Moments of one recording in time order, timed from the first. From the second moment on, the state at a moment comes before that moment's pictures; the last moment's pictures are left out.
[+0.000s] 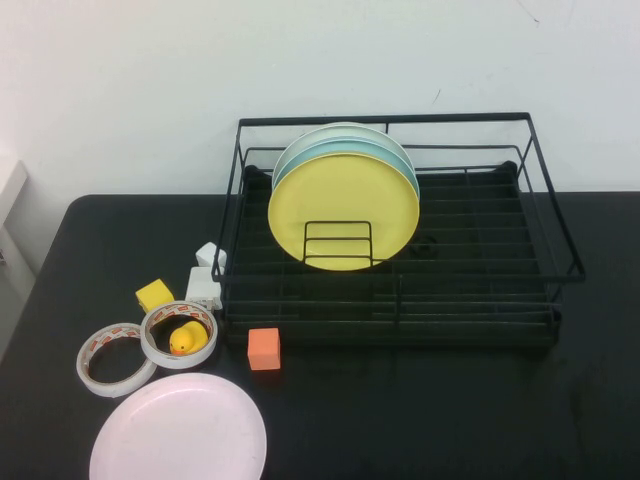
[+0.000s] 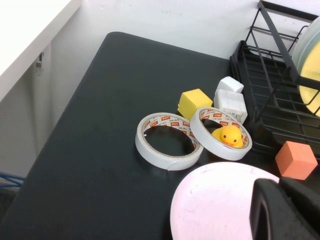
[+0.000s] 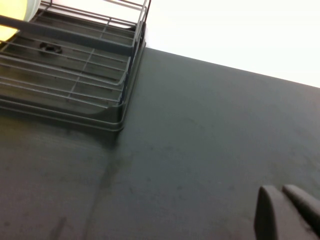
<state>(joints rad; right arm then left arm) -0.02 -0.01 0.02 -0.03 0.42 -0.21 -0.03 -0.01 0.01 -0.03 0.36 -0.26</state>
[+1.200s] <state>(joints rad) -0.02 -0.01 0.03 0.91 0.39 -0.10 -0.03 -0.01 0.02 -1.09 0.06 -0.40</state>
